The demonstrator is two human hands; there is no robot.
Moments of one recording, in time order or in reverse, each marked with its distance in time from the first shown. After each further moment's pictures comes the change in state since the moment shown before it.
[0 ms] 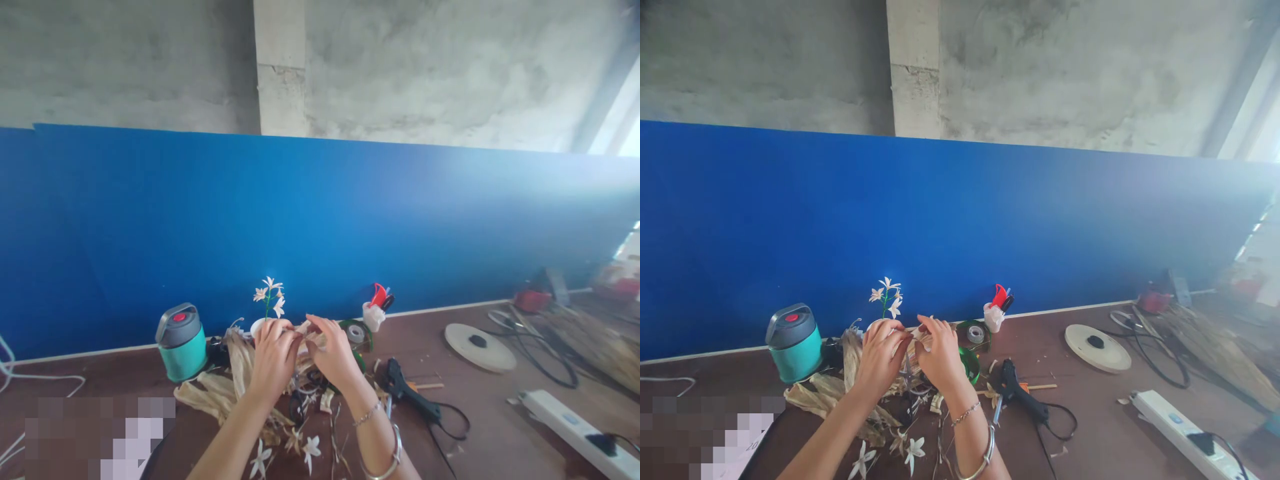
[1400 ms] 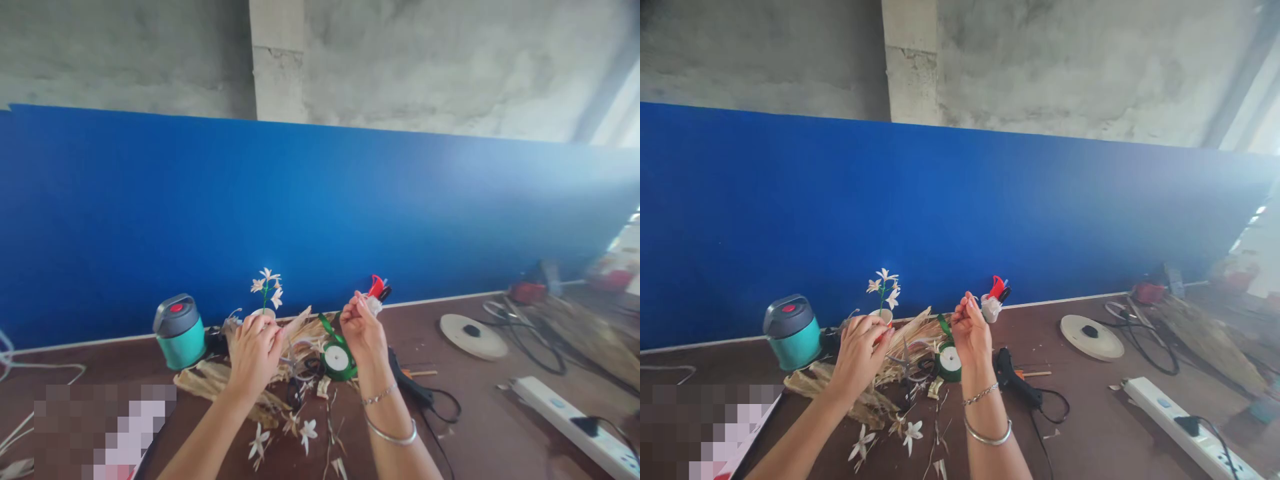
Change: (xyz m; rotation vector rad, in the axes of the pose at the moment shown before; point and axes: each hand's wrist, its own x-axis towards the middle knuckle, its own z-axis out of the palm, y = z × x) left_hand -0.010 -0.012 -0.024 0.141 -0.035 -0.065; right_hand 0.017 0.038 -0.024 1.363 0.483 0.386
